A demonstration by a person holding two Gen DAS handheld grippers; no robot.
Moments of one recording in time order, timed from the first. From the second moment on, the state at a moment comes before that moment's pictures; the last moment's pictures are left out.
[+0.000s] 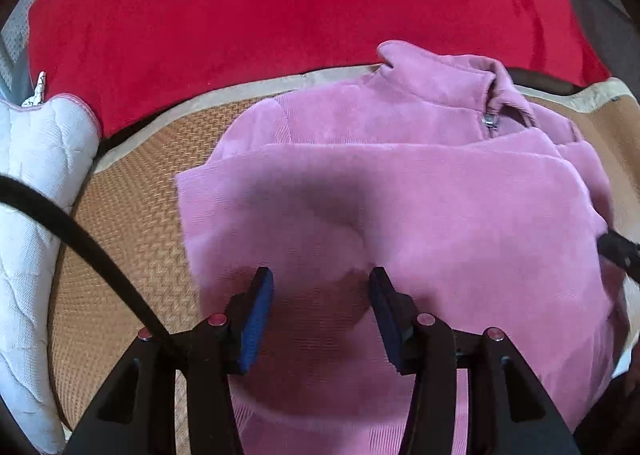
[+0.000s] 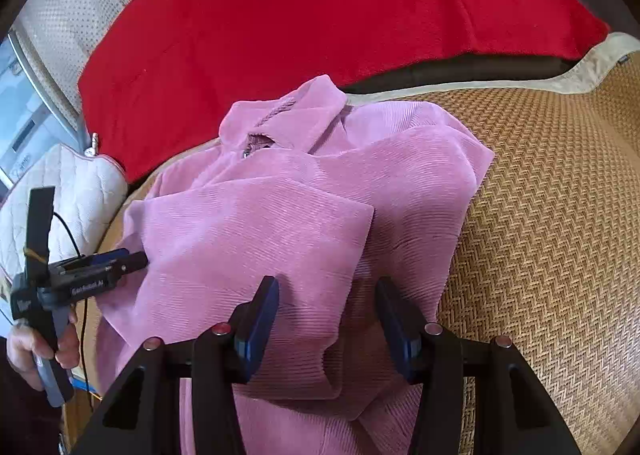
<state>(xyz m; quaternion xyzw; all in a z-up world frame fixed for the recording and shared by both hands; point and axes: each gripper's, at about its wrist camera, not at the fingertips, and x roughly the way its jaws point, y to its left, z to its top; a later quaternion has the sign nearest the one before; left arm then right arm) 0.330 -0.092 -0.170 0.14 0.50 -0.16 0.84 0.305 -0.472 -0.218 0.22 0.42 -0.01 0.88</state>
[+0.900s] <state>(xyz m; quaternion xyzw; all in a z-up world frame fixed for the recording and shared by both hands) 0.102 0.236 -0.098 0.08 0.42 -0.06 0.90 0.164 -0.461 -0.193 0.20 0.37 0.07 0.90</state>
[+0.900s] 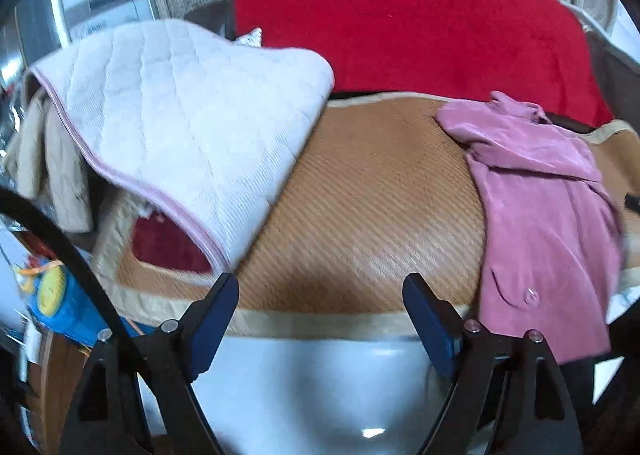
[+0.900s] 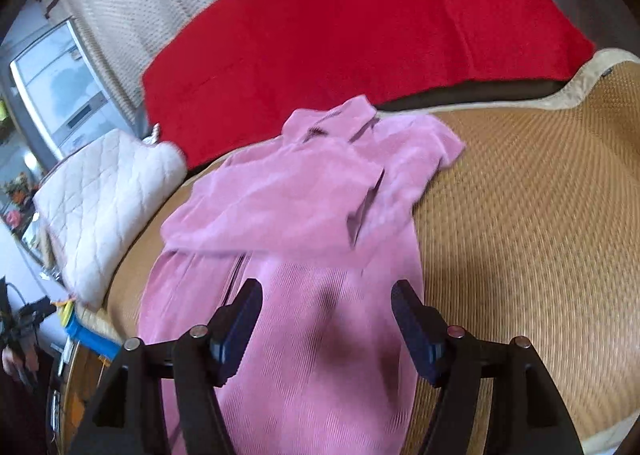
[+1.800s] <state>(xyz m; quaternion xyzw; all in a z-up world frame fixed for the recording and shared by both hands) 0.154 0.150 -0.311 -0.23 0.54 -0.46 0.67 0.103 -0.450 -0.362 0.21 0.59 0.13 0.77</state>
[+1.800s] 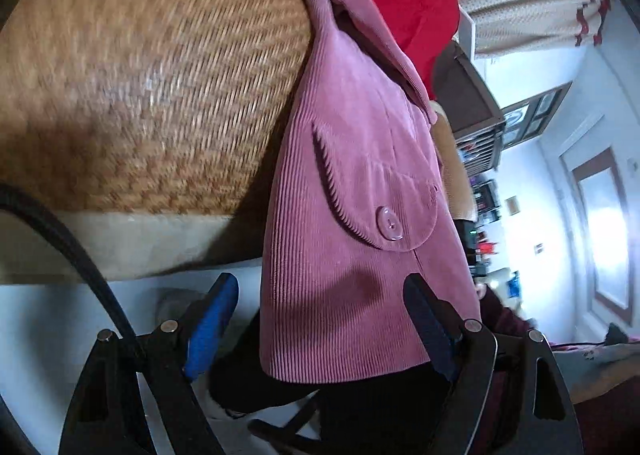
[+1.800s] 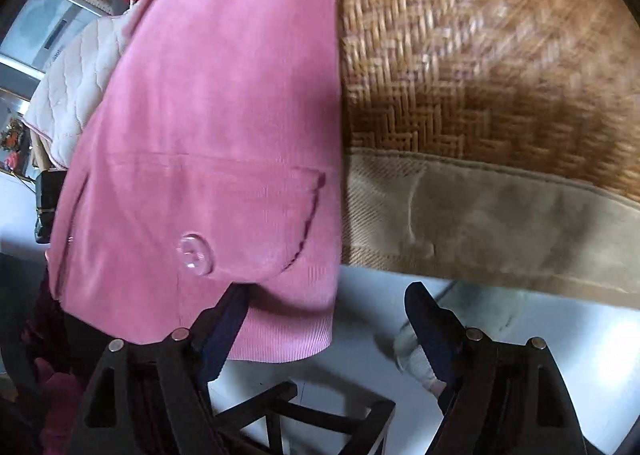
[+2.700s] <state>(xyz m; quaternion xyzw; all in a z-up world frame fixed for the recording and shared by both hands) 0.145 0.126 -0.280 -0.23 0.49 -0.49 0.68 0.076 -0.416 -0.313 0.26 0.51 0.23 0.78</state>
